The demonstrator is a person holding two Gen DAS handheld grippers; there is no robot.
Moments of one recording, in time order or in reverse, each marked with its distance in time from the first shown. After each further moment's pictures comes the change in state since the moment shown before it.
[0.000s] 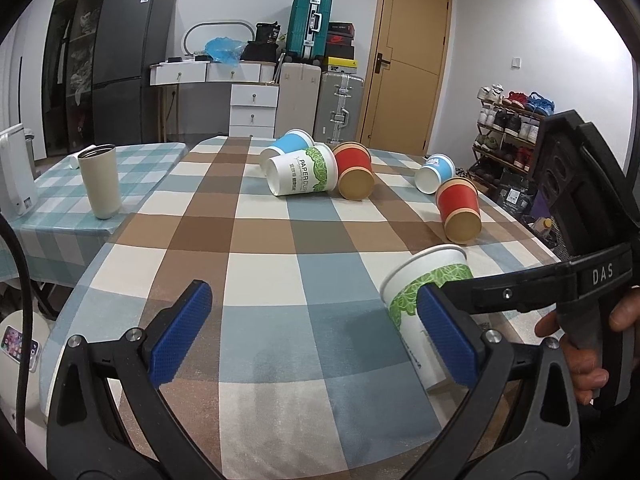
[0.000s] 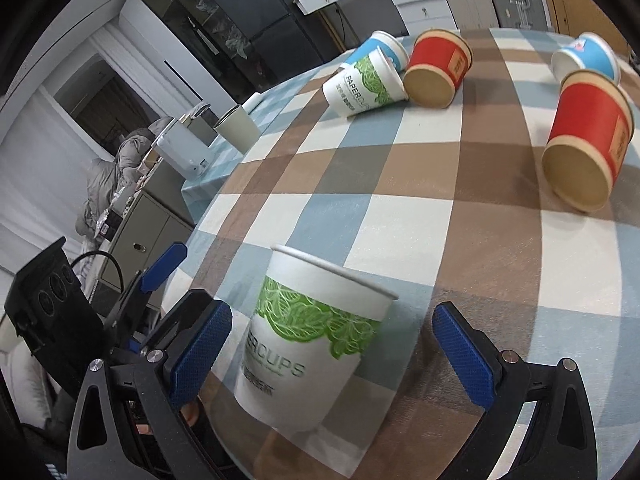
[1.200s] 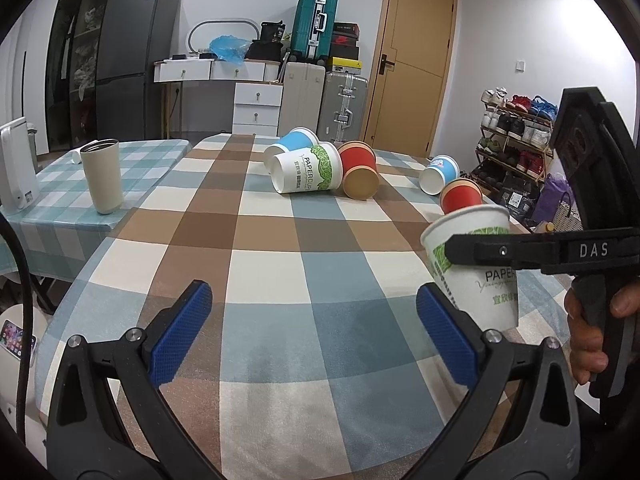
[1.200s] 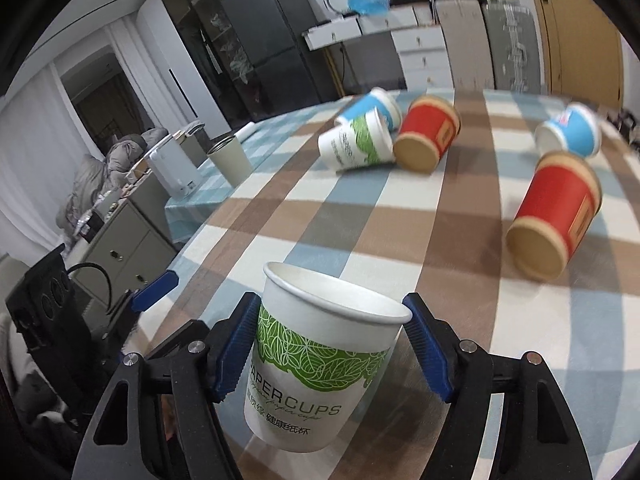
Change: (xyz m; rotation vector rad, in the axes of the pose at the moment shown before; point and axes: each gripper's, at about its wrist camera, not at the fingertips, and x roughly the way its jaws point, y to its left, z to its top) left arm 0.005 0.003 -0.003 -0.020 -0.002 0.005; right arm -0.025 0.014 0.010 -0.144 -0.178 -0.130
